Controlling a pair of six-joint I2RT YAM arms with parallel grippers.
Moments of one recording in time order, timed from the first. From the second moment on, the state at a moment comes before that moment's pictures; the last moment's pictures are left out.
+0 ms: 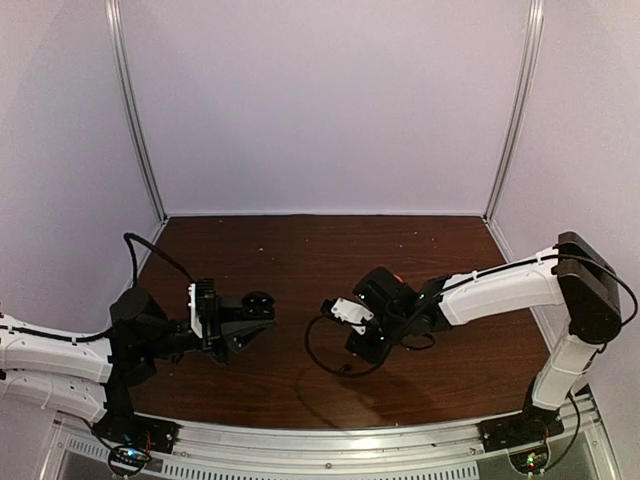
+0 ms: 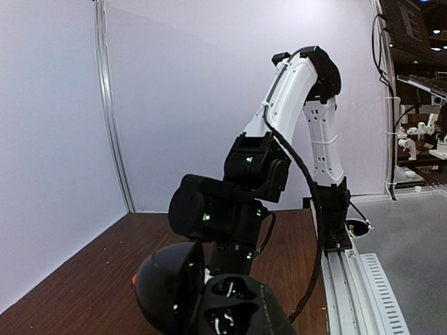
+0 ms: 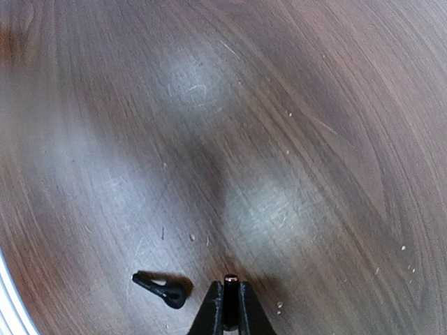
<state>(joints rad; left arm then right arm) -1.00 1.00 0.29 0.92 0.37 0.06 0.98 1.71 0.97 -0.24 -0.07 -0.04</state>
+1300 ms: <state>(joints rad) -0.99 0.98 0.29 0.91 0.36 0.06 0.91 1.84 1.06 -0.30 0.02 -0.02</state>
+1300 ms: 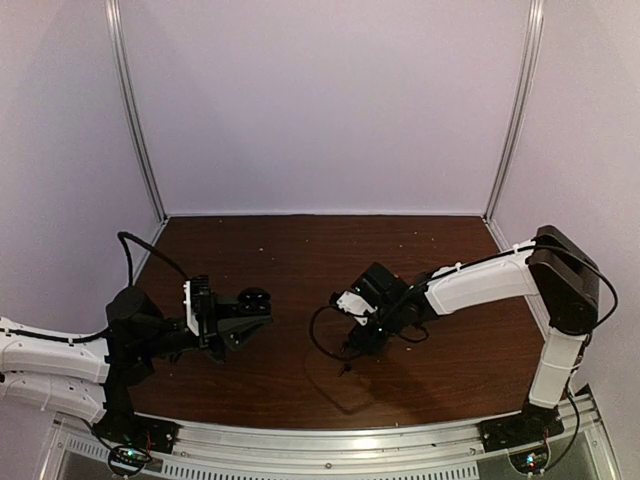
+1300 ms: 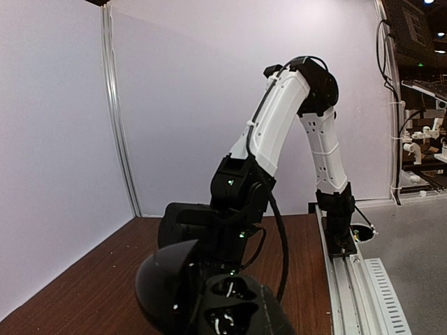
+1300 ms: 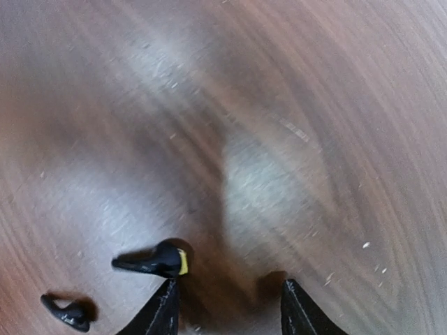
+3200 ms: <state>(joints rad) -0.99 0.94 0.27 0.91 0.34 0.05 0.95 2.05 1.45 -0.69 -0.12 -0.02</state>
